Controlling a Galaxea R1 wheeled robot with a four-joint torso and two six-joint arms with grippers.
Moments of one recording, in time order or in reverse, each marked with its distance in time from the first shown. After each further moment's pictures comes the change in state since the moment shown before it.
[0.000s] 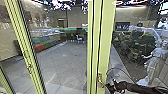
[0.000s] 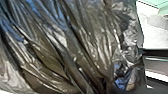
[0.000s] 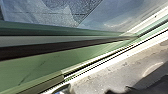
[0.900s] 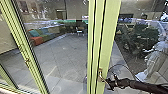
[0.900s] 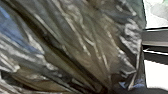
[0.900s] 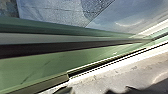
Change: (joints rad) left arm 0.023 -0.005 -0.001 -0.004 -0.013 -0.005; right arm 0.050 -0.104 0.168 -0.024 0.120 -0.048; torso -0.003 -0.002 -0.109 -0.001
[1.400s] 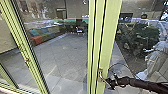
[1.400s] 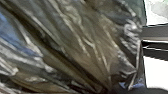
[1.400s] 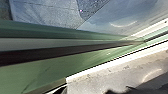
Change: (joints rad) left arm 0.006 0.001 0.000 0.000 0.000 0.000; right arm 0.040 -0.010 0.010 -0.016 -0.070 0.010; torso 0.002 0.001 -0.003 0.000
